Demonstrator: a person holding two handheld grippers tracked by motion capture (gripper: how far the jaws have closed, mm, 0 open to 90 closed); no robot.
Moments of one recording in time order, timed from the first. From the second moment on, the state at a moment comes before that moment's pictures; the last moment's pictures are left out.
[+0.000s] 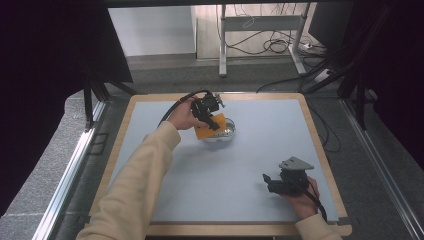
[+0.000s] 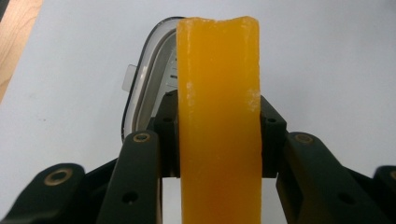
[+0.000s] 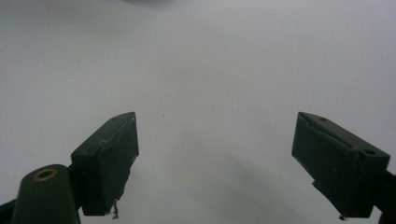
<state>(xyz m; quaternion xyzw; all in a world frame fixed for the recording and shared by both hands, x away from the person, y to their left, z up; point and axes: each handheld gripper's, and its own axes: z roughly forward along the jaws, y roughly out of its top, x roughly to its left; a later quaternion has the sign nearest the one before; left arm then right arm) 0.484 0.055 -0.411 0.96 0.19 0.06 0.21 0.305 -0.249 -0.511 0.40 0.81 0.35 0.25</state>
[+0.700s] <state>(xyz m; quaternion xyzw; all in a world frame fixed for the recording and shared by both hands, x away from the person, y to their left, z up) 0.501 0.034 -0.419 0.97 0.16 0.06 0.20 0.306 -0.251 -0.512 0.41 0.81 0.35 0.24</state>
